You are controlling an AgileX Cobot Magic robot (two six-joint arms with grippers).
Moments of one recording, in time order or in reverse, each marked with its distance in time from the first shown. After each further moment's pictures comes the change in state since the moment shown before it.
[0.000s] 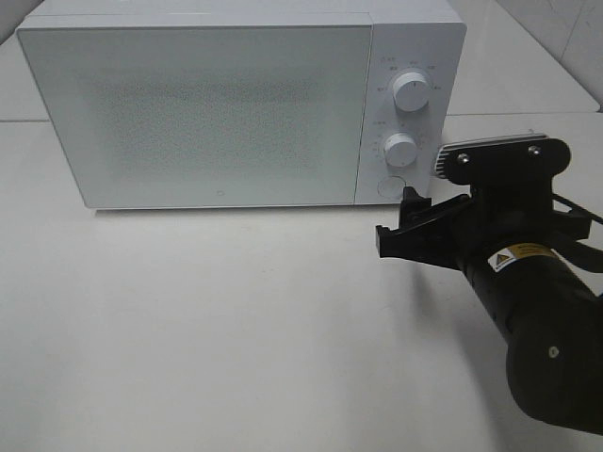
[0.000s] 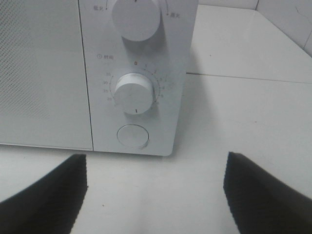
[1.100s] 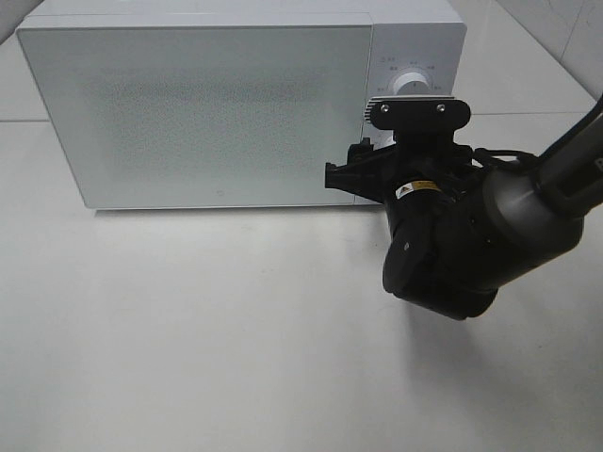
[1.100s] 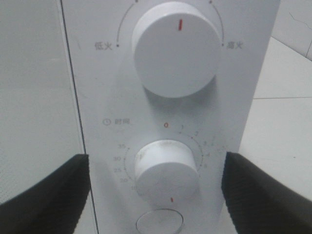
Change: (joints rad) left arm 0.000 0.000 0.000 0.000 0.000 0.000; right arm -0.141 0.310 -0.405 -0.035 -0.001 0.001
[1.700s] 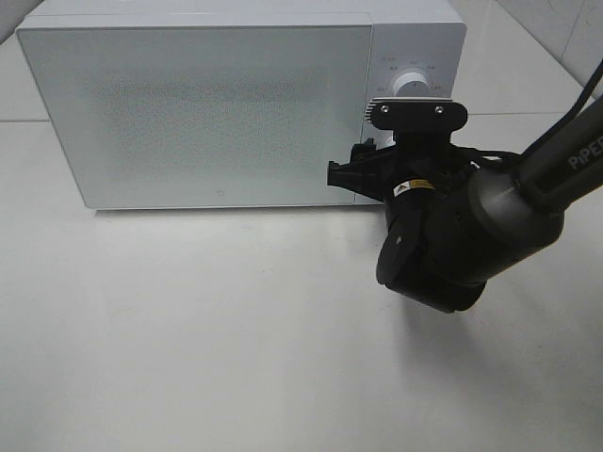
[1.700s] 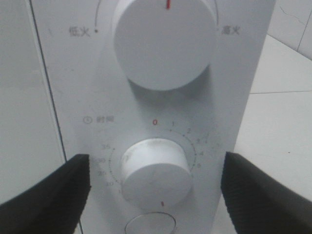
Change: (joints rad) left arm 0.000 0.000 0.000 0.000 0.000 0.000; right arm -0.024 0.042 -0.037 0.018 0.001 -0.001
